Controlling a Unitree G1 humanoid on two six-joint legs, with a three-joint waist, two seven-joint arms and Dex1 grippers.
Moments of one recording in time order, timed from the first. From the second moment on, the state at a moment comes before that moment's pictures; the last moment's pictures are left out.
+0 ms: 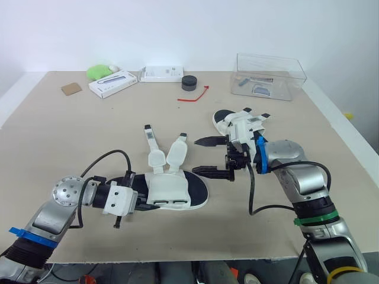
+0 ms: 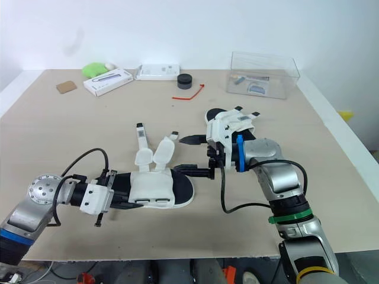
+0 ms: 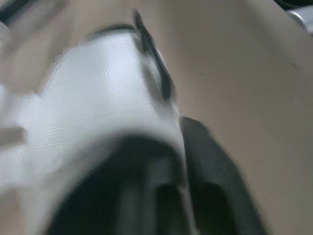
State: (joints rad) left arm -0.20 0.80 -0.18 -0.10 -0.25 -0.28 -1.31; right arm -0.62 -0.54 0.15 0.01 0.41 0.32 1.22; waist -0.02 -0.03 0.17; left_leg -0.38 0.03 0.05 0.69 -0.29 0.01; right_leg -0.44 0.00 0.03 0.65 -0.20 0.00
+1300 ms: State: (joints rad) left arm -0.43 0.62 0.18 -0.10 -0.88 0.86 -0.70; right arm -0.44 -0.59 0.31 -0.19 0.25 0.39 1.12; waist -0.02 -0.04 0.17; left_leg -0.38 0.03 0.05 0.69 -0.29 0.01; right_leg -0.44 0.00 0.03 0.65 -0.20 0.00
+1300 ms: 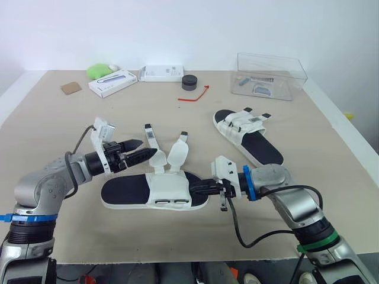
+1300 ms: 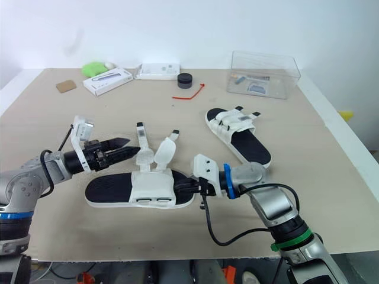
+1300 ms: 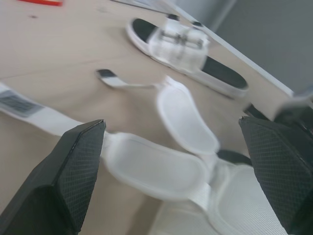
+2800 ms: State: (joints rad) left arm -0.98 0.42 0.21 0.82 -0.70 1.10 -0.73; right arm -0.44 -0.57 0.33 -0.18 0.21 0.35 1.09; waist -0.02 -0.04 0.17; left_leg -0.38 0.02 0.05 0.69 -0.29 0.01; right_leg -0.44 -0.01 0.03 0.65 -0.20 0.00
